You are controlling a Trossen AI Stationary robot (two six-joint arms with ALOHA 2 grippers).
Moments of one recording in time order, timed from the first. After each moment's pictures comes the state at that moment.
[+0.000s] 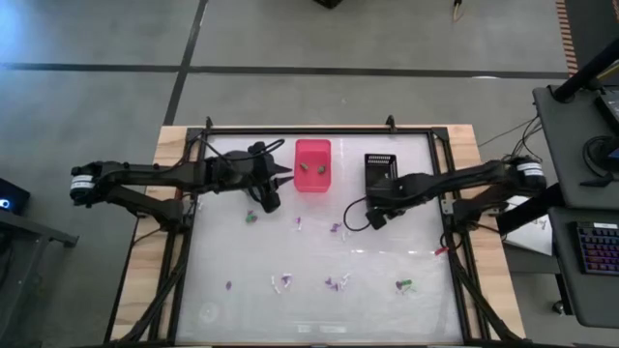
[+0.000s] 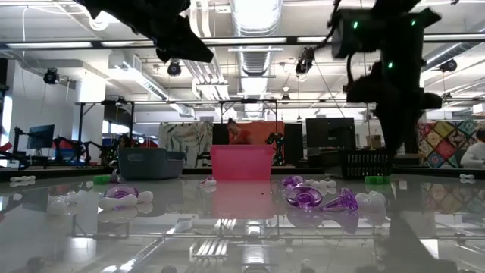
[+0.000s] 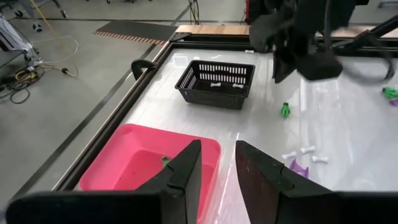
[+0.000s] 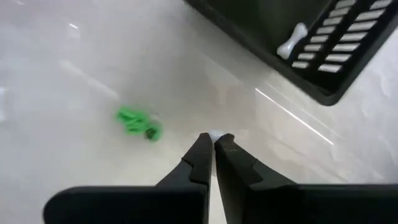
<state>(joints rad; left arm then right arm) 0.12 1.18 0.85 -0.09 -0.20 0.03 -0.03 1.40 0.86 -0.92 0.14 0.94</state>
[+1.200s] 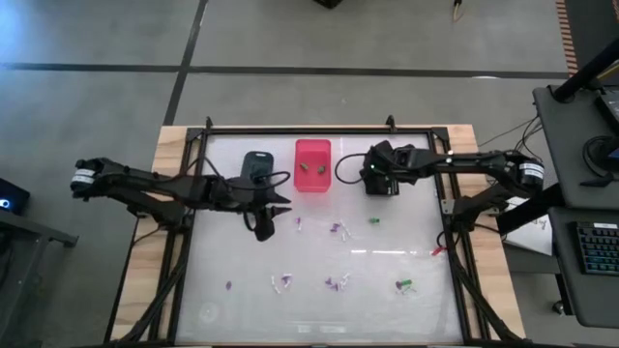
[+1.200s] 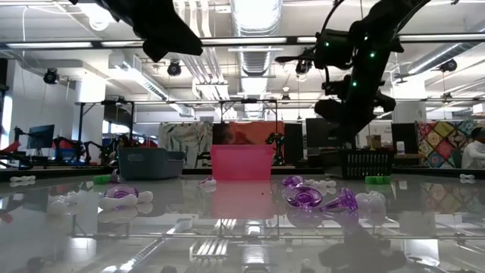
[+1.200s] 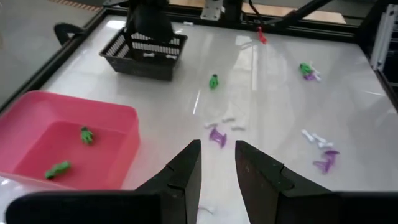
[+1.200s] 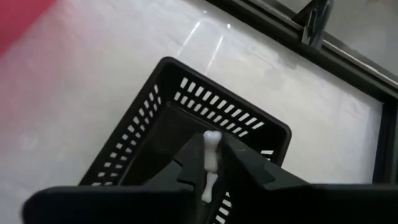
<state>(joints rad) -0.11 1.18 0.85 -0.20 -0.20 -0.18 -0.37 1.43 0.86 -0.61 0.52 0.58</state>
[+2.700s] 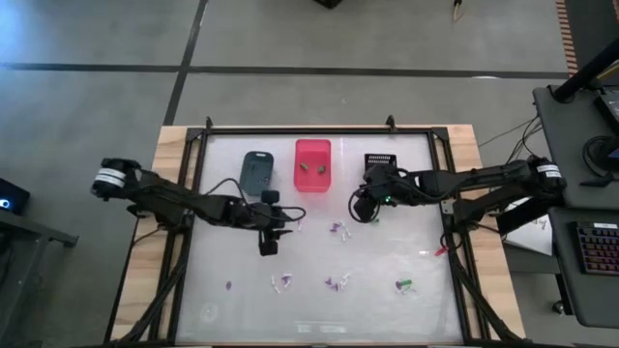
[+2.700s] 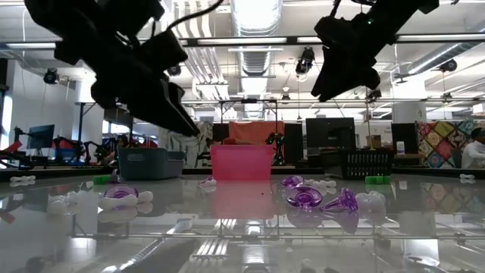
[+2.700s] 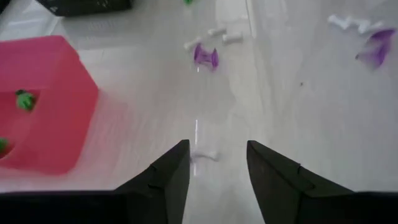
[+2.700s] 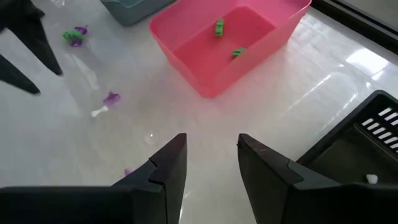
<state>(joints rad) -0.14 1.45 0.61 0.15 -0.19 0.03 0.00 1.25 0.86 -0.43 0.34 0.58</state>
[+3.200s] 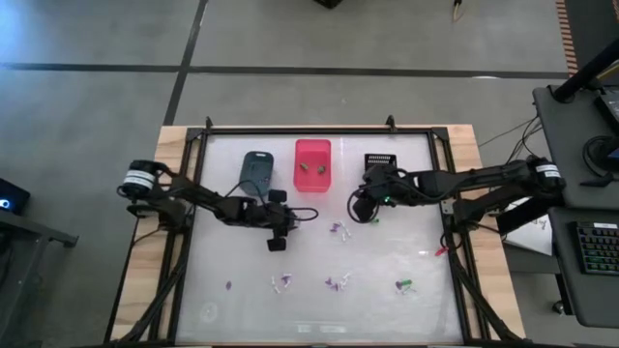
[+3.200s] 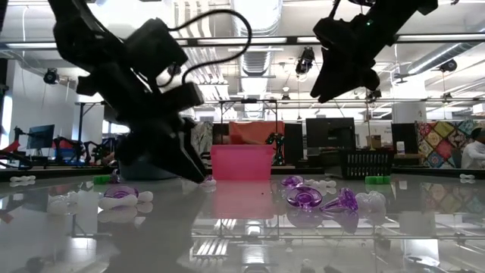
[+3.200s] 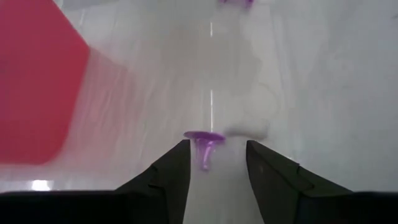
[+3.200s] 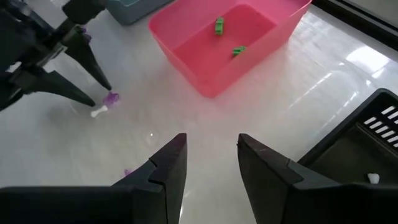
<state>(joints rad) -0.06 1.69 0.63 0.26 -0.20 0.10 0.00 1.26 0.86 -0.43 0.34 0.59</state>
